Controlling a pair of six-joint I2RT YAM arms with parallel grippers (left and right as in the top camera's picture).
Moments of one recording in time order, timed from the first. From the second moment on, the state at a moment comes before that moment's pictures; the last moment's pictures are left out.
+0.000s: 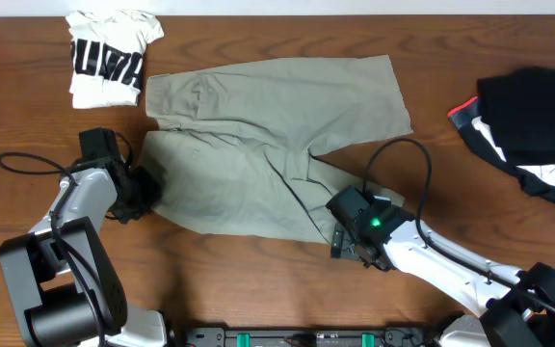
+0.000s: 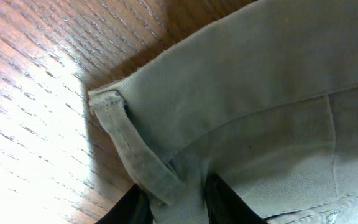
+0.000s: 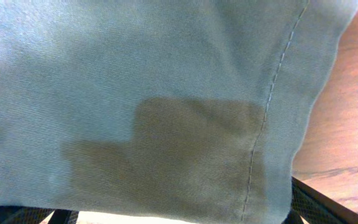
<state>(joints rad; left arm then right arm) 0.29 1.68 0.87 -0.60 0.16 -0.48 0.69 1.49 0.67 -0.68 0.12 0.90</state>
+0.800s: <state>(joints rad) 0.29 1.68 0.87 -0.60 0.16 -0.48 0.69 1.43 0.67 -0.65 0.24 0.88</state>
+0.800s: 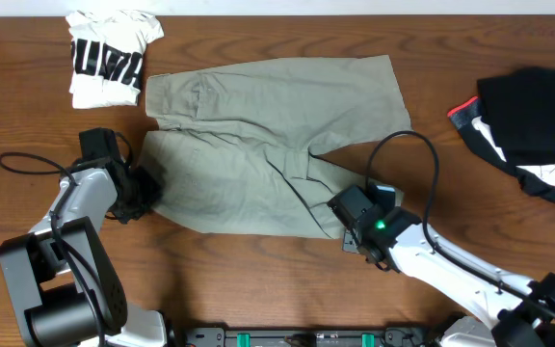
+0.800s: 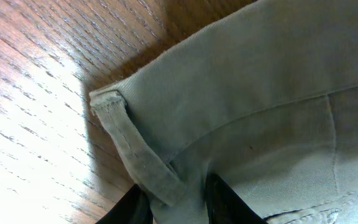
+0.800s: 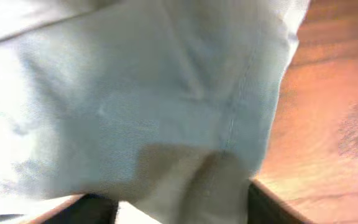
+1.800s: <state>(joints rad) 0.29 1.57 0.87 -0.65 0.16 -0.43 0.61 1.10 0.67 -0.86 0.20 0.88</state>
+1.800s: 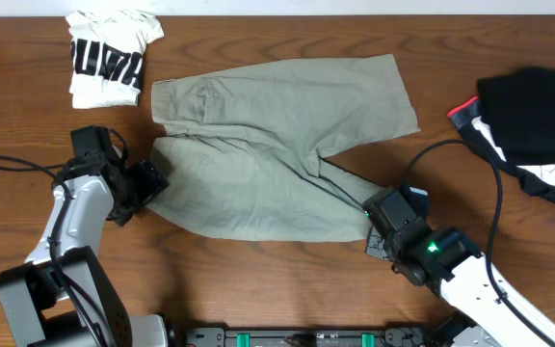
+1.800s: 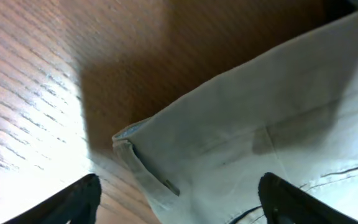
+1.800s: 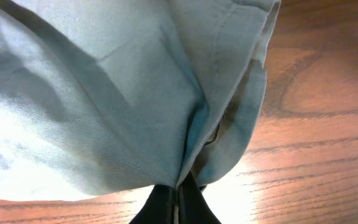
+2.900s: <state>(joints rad) 0.29 1.66 0.87 -0.63 0.10 -0.59 0.61 1.10 0.67 -0.85 0.17 0.88</state>
